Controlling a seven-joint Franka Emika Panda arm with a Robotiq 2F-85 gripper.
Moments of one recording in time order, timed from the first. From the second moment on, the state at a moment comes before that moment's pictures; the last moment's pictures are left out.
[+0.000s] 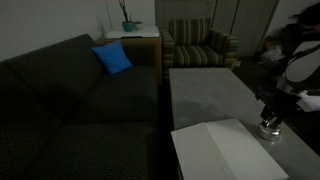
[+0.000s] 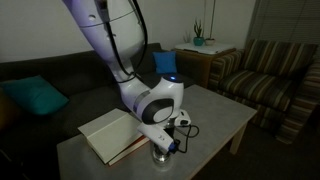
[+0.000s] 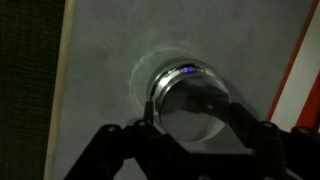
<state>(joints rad) -0.23 1.34 0.10 -1.48 -0.08 2.75 -0.22</state>
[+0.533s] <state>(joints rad) -0.04 1.32 -0.04 -1.53 -0.08 2.79 -0.06</state>
